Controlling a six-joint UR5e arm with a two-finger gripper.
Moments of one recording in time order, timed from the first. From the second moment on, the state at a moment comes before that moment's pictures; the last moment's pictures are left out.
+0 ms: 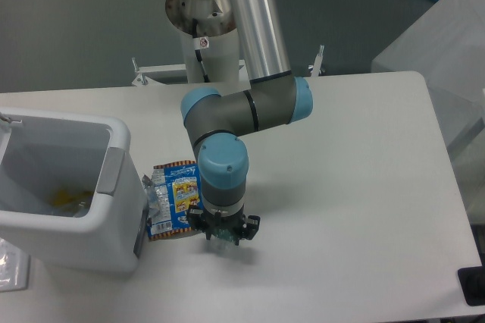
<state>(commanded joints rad) 2.31 -2.13 -1.62 -0.83 1.51 0.48</state>
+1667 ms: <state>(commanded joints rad) 2.37 -1.85 -1.21 -0.78 1.19 0.12</state>
